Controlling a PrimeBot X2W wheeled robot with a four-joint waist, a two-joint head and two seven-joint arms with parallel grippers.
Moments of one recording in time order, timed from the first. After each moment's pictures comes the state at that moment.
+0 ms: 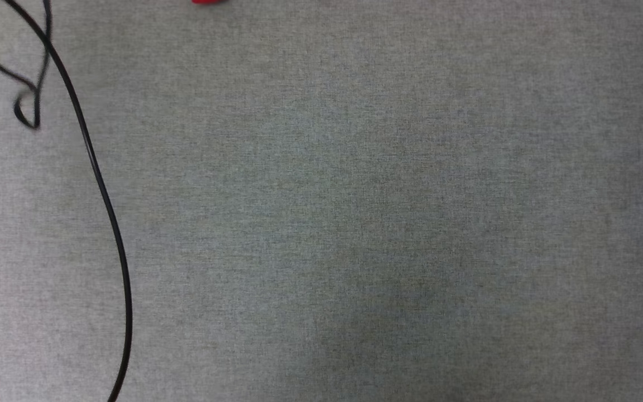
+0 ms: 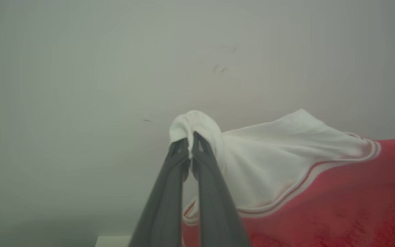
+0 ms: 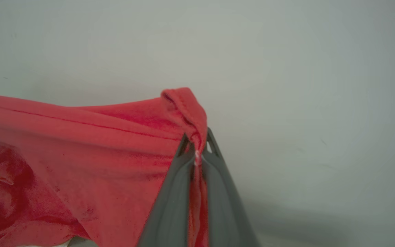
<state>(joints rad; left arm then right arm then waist) -1.49 0.42 -0.35 0.85 -0.66 -0.07 -0.15 -1.58 -0.30 0.28 0.95 0.42 0.13 0.05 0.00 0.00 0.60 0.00</state>
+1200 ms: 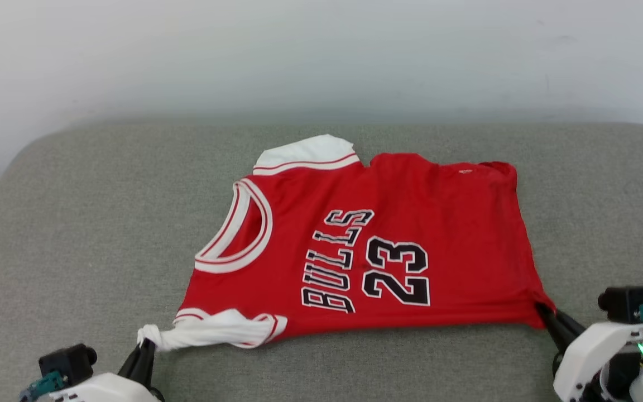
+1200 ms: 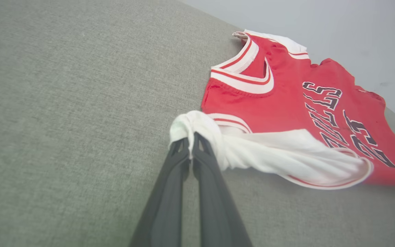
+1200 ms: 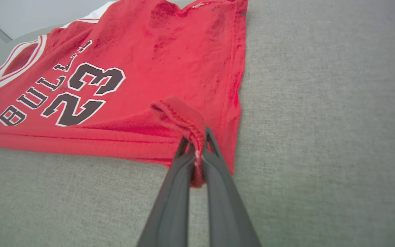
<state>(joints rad) -0.09 0.40 -0.32 0.45 -0.89 0.02 -0.22 -0.28 -0.41 0.36 0.63 0.67 0.14 -0.05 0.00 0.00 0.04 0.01</state>
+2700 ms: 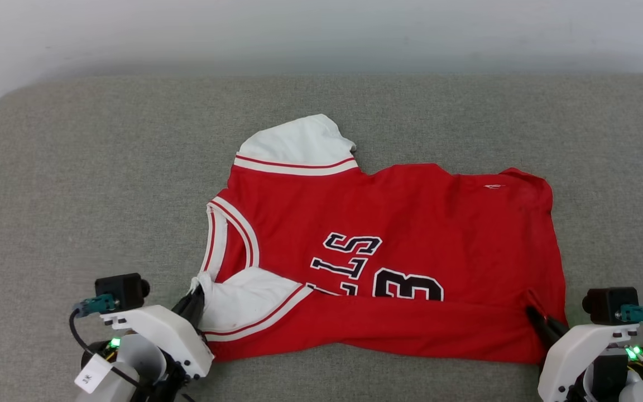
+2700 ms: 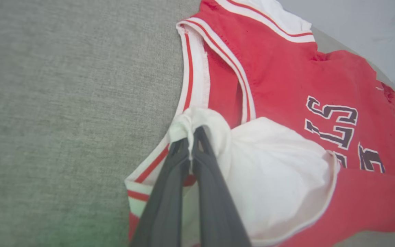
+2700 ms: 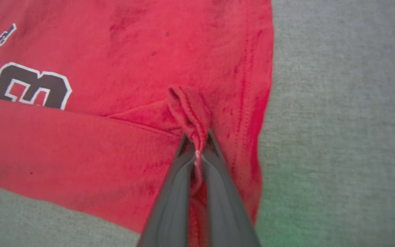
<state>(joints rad) -0.26 0.38 -0.43 0.41 -0.90 0.01 -0.02 -0.10 -0.22 0.05 0.33 0.36 0.13 0.23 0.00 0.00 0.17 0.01</state>
